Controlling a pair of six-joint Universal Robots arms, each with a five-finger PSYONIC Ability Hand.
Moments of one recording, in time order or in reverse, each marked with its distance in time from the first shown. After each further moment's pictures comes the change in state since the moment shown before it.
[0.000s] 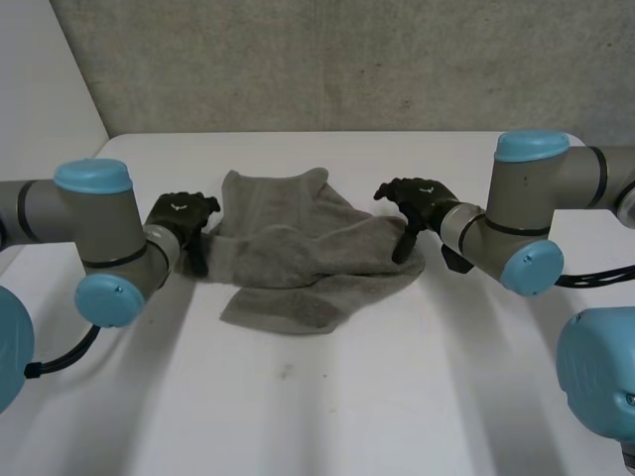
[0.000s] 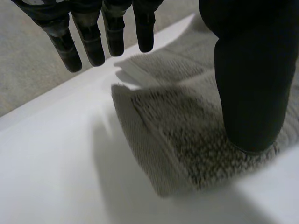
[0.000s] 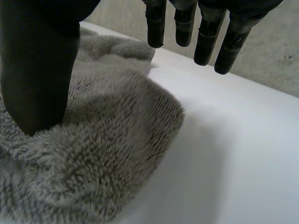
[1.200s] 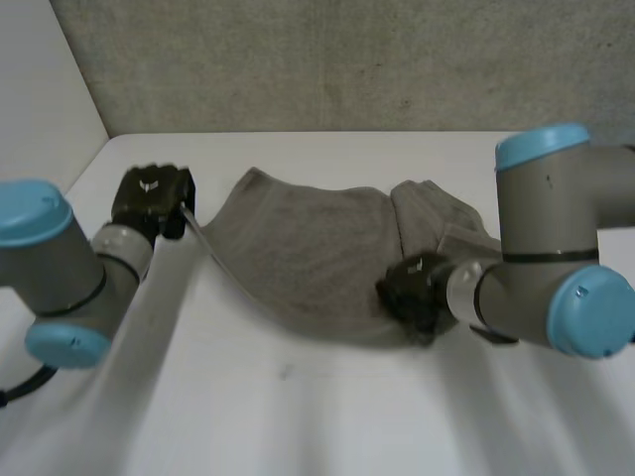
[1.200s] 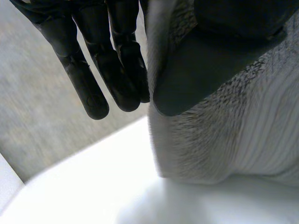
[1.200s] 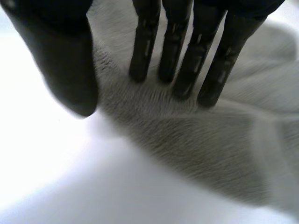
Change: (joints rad) left arm 0.028 0.401 -0.557 0.430 0.060 -0.089; right arm 0.103 -0.473 0.659 0.240 0.071 -0.457; left_hand 0.926 0.935 0.934 0.935 0.924; right_hand 0.382 0.364 0.377 0.367 0.364
